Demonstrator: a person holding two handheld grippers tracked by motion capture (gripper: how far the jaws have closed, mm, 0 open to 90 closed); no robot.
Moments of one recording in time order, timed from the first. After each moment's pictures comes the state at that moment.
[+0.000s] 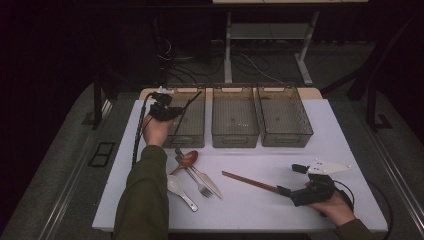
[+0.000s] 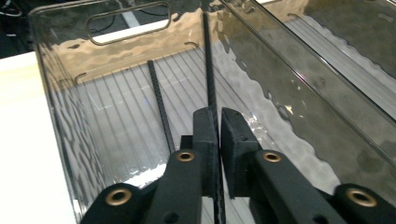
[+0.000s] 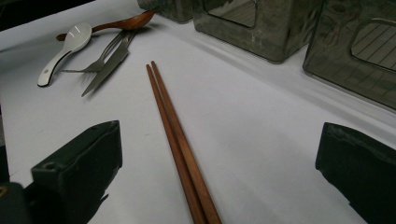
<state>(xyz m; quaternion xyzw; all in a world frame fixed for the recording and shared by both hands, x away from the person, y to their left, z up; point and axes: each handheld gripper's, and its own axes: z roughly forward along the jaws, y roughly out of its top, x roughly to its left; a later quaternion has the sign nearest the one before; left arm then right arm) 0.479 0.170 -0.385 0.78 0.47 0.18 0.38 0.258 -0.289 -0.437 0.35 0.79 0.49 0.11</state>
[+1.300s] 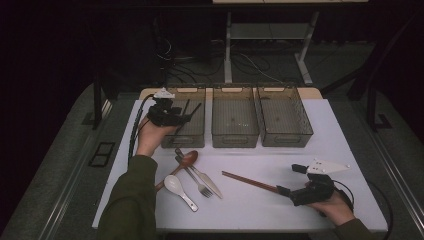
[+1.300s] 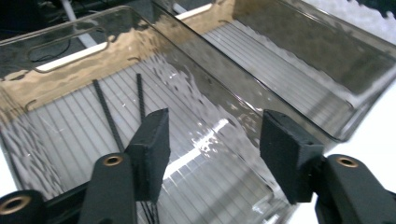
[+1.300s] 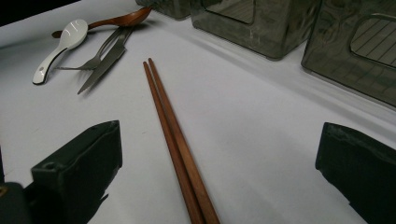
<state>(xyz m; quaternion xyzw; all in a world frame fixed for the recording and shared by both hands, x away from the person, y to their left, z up) 0.442 0.166 -0.360 0.82 0.37 0.14 0.42 0.259 -0.289 -0.438 0.35 0.79 0.48 0.11</state>
